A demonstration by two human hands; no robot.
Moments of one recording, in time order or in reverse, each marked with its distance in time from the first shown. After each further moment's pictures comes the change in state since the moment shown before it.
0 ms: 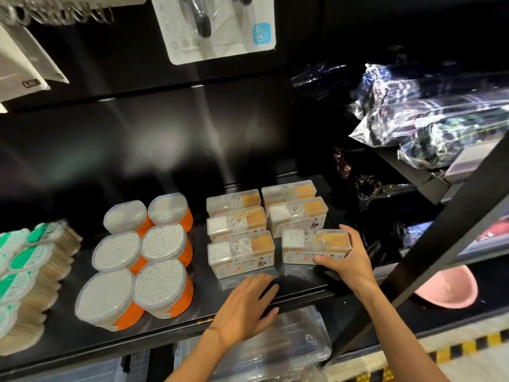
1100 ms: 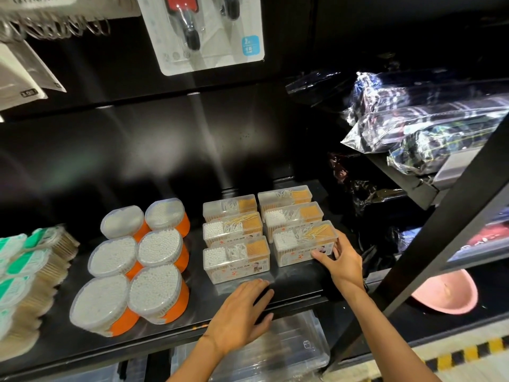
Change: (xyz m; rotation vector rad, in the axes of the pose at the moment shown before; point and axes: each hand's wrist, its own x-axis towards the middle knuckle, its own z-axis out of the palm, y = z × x) left_hand -0.004 0.000 0.004 -0.085 0.036 -0.029; right_hand 0.004 -0.007 0.012 -0.083 0.078 -0.089
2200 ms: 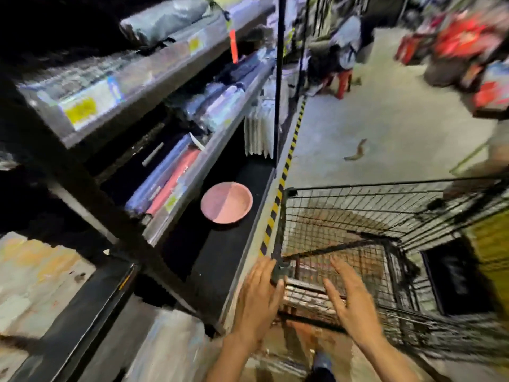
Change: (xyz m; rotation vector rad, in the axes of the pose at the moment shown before) left_hand 0.056 0.321 0.091 -0.731 -0.314 0.410; right_hand -0.368 0.101 -0.211 -0.439 0.689 0.541
